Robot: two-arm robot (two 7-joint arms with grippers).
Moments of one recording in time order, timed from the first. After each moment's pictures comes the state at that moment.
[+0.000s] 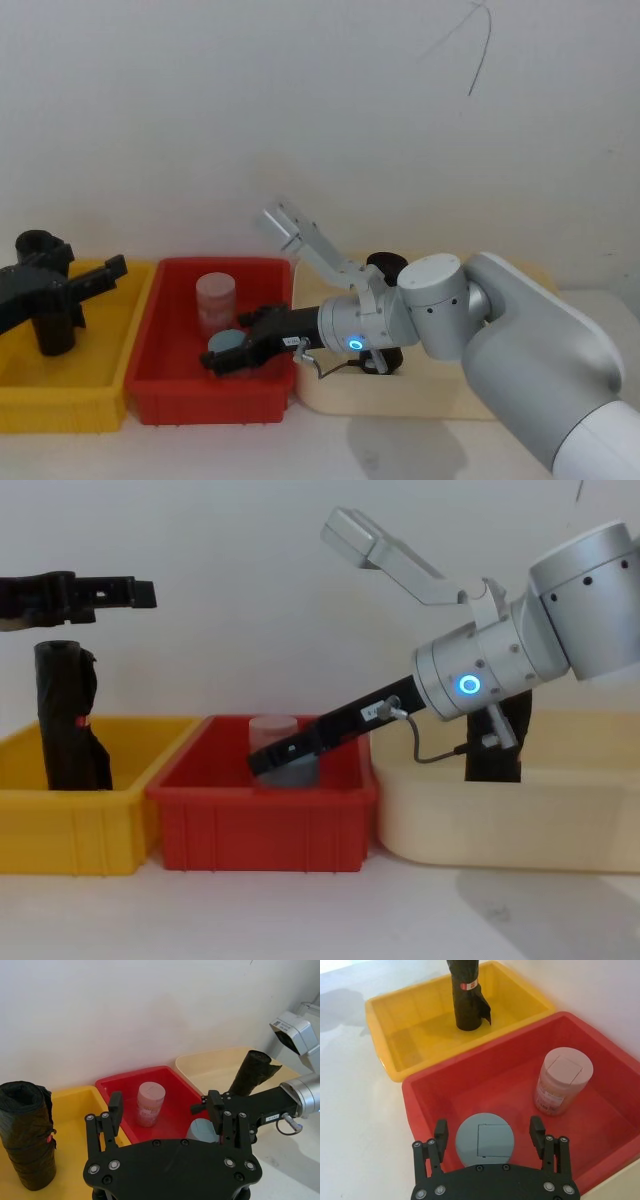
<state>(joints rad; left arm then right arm) -0.43 0.57 0.26 -1.53 -0.80 0.33 -0.44 0.97 0.12 -0.77 -0.79 0.35 0.37 0.73</state>
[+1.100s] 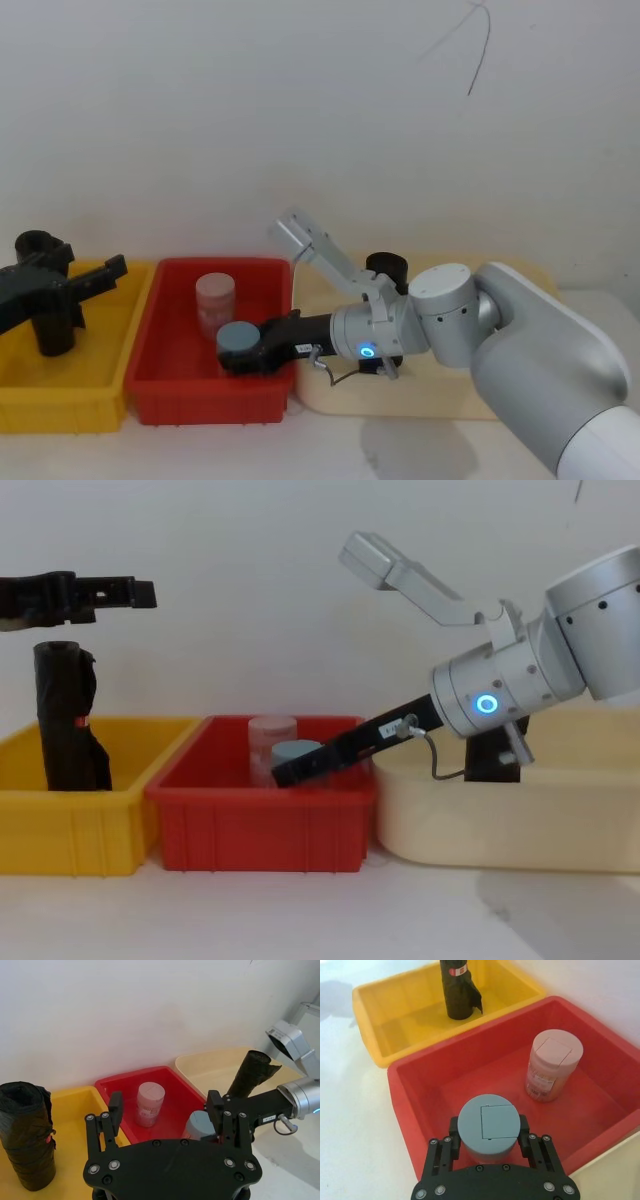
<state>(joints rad) -0.43 0.57 0.26 -1.53 -0.80 0.33 -0.44 0.97 0.12 -0.75 -0.74 0.32 0.33 0.75</state>
